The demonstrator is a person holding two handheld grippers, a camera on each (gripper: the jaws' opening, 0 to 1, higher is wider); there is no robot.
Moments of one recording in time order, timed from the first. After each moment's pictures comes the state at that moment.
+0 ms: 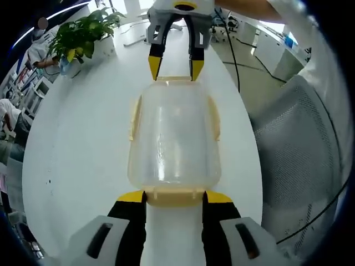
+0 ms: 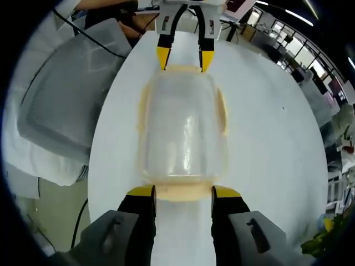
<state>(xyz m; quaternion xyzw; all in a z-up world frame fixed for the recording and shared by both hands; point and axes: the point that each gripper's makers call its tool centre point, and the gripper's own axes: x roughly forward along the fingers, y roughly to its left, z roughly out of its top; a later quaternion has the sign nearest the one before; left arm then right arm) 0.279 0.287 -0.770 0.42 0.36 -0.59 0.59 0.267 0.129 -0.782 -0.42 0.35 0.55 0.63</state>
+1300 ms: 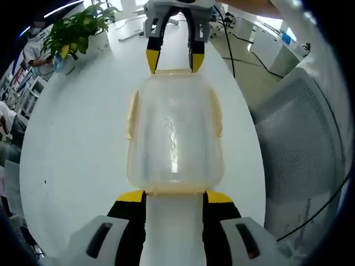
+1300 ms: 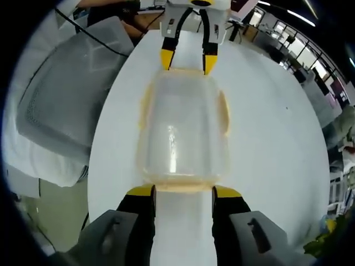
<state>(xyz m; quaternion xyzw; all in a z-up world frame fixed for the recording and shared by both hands) 0.277 0.295 -0.781 0.43 0.36 -0.59 0.58 0.261 0.135 -0.785 -0.41 0.35 0.55 0.63</state>
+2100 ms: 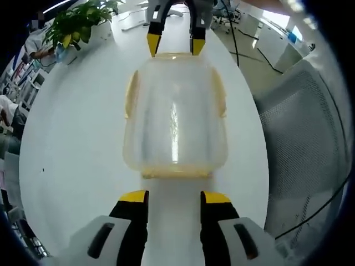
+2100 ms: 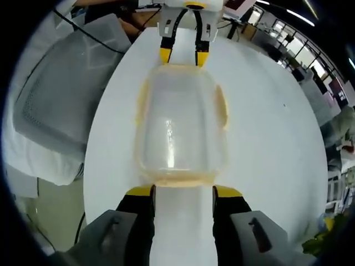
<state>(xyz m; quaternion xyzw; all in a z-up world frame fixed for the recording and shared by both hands) 0.278 0.316 -0.799 0.44 0.40 -0.56 0.57 0.269 0.123 -0.791 -0.42 0.36 0.54 0.64</state>
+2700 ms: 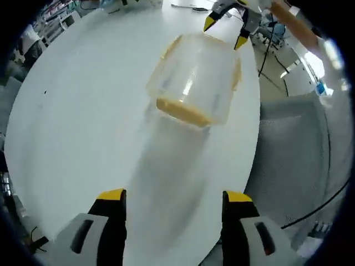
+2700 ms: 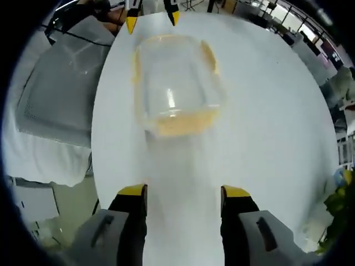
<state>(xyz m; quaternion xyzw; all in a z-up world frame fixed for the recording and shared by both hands) 0.254 0.379 -0.784 0.31 0.56 -0.45 0.62 0.251 0.063 -0.798 -0.39 0.46 0.47 0.64</state>
